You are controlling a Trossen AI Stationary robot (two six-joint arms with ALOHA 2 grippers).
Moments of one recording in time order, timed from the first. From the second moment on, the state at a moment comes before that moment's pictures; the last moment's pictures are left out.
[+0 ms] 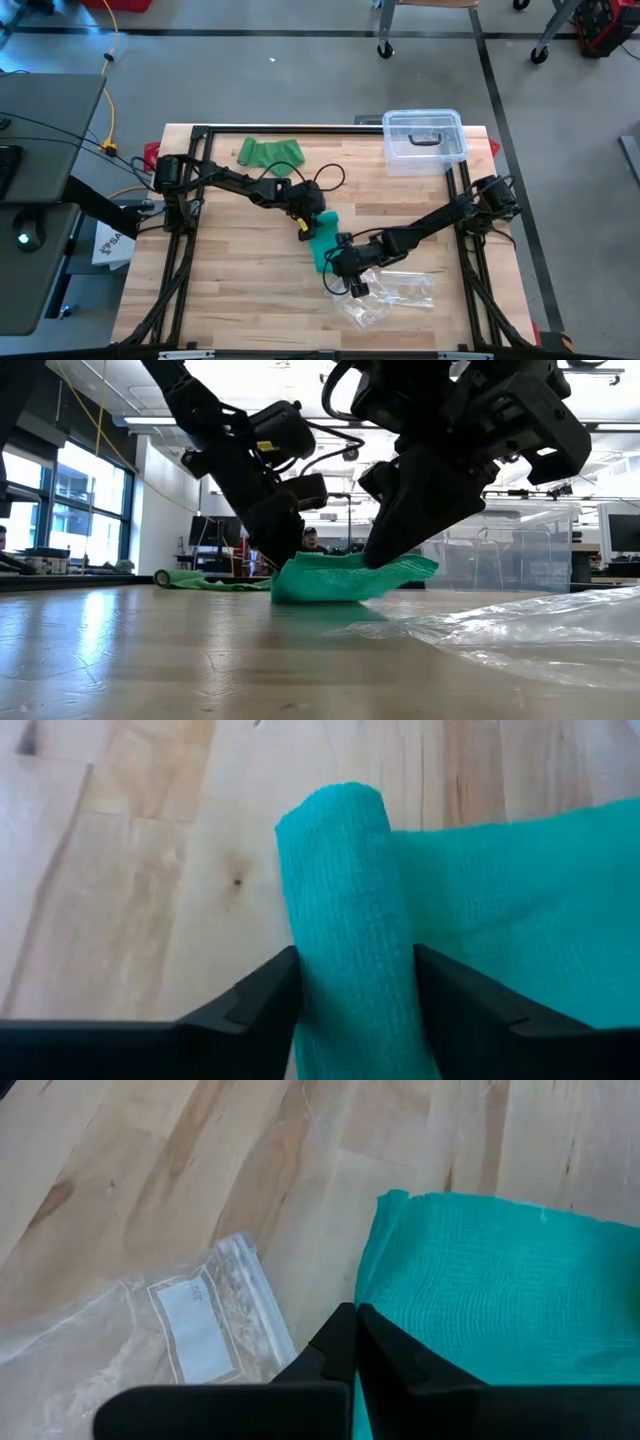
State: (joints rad) left arm 0.11 1.87 0.98 -0.04 0.09 -0.02; right arm 0.35 1.86 1.06 -0.09 0.06 0.03
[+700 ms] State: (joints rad) left arm 0.26 1.86 0.98 -0.08 0.01 0.16; right arm 0.44 1.86 1.06 -0.15 0.05 0.16
